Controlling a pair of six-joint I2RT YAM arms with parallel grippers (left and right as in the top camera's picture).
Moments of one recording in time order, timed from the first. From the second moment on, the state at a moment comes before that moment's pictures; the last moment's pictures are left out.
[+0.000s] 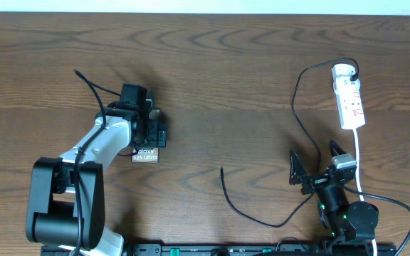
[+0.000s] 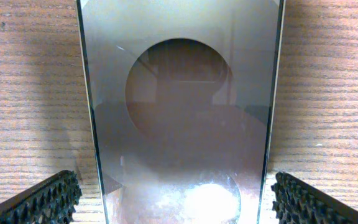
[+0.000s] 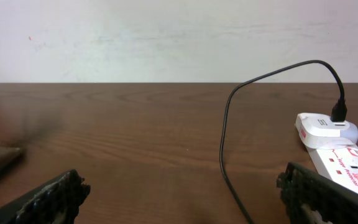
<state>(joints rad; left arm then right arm) -0.13 1.72 0.93 -0.57 0.02 -0.12 -0.01 0.01 0.01 -0.05 -0.26 0.09</state>
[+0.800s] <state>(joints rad) -0.13 1.73 0.93 -0.54 0.02 -0.12 -0.01 0.01 0.01 -0.05 -0.26 0.09</state>
